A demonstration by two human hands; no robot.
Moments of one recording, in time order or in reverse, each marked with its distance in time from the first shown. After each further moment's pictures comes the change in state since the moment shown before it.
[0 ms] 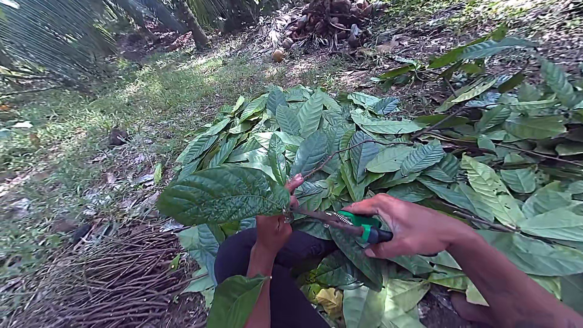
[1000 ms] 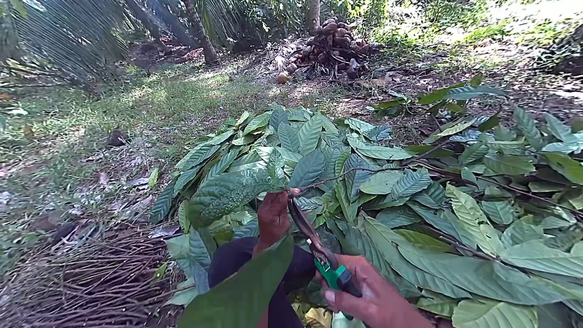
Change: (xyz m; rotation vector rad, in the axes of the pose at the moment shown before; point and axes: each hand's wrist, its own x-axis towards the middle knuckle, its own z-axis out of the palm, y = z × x) left_hand 0.011 -0.017 0.017 -0.067 0.214 -0.071; right_hand -0.009 -0.033 0.112 0.478 0.373 0.035
